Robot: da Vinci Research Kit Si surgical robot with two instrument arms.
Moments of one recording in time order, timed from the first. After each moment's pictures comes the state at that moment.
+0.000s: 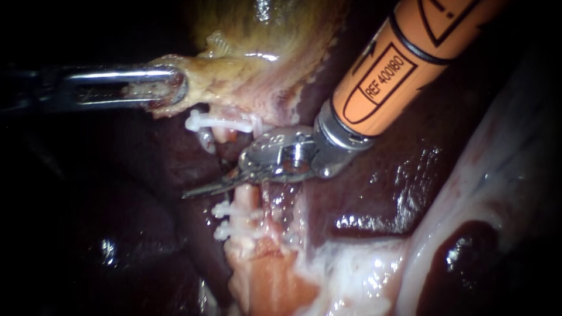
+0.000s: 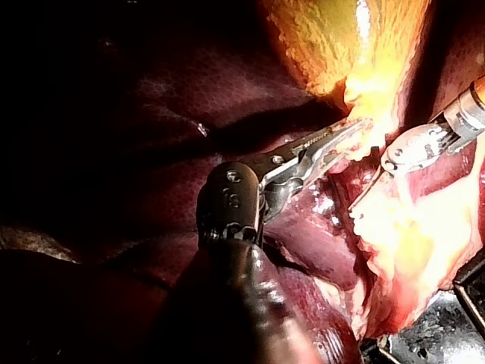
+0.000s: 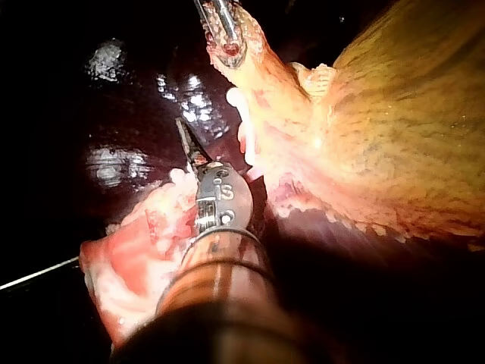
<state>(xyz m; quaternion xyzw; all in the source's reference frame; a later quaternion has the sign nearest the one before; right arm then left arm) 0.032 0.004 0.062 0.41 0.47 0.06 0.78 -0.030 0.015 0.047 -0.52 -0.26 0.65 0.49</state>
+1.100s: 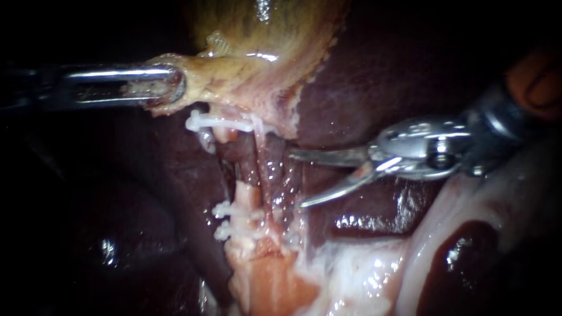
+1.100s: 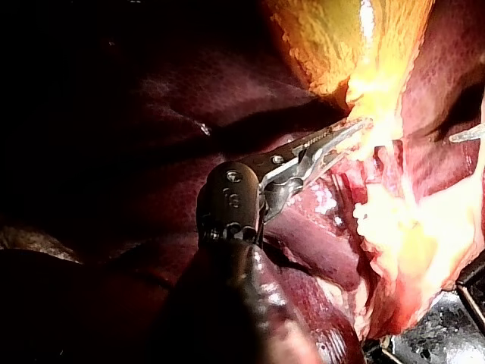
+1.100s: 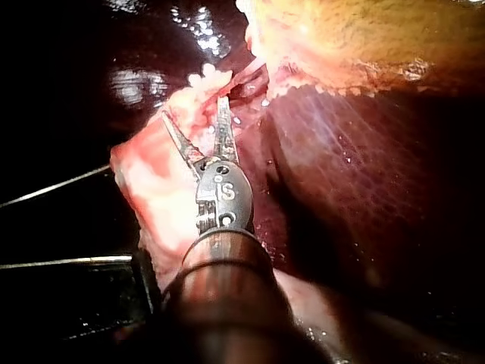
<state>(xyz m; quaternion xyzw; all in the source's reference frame) 0.014 0.007 0.050 0.21 0.51 0.18 0.81 -0.030 0.015 0.047 -0.52 -0.26 0.65 0.49</state>
